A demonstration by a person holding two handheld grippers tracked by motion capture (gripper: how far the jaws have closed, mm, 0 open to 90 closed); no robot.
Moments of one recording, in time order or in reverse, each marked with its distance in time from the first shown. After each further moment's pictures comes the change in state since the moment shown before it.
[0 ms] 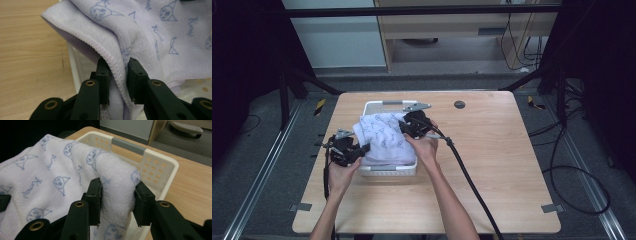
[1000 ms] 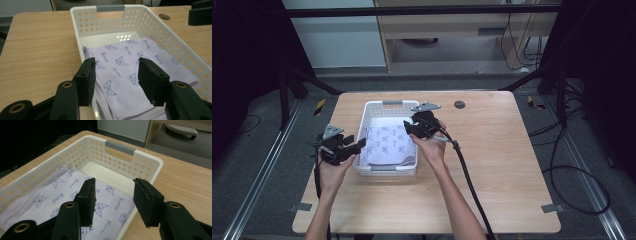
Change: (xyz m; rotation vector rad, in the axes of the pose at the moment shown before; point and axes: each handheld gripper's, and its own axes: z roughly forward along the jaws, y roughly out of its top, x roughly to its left) left arm 0.007 0.009 -0.032 -0.152 0.002 0.001; right arm -0.012 -0.002 -0.029 -0.037 -0.004 0.015
